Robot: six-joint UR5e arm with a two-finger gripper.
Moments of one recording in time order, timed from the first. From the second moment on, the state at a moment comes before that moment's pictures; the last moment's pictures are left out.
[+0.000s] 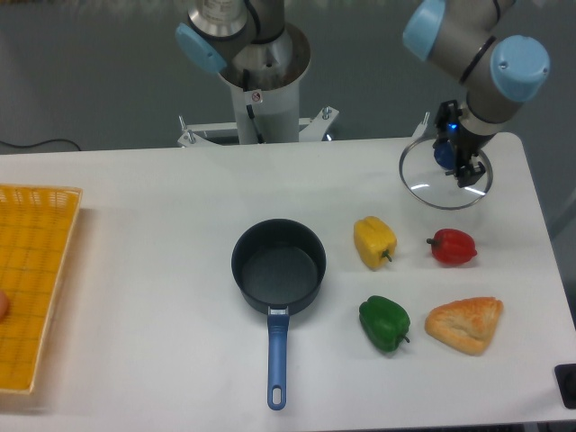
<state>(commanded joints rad) 3.02 -1.88 -1.69 -1.28 1.66 2.27</state>
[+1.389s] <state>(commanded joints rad) 3.06 -1.99 -1.70 -1.18 1.68 2.28</state>
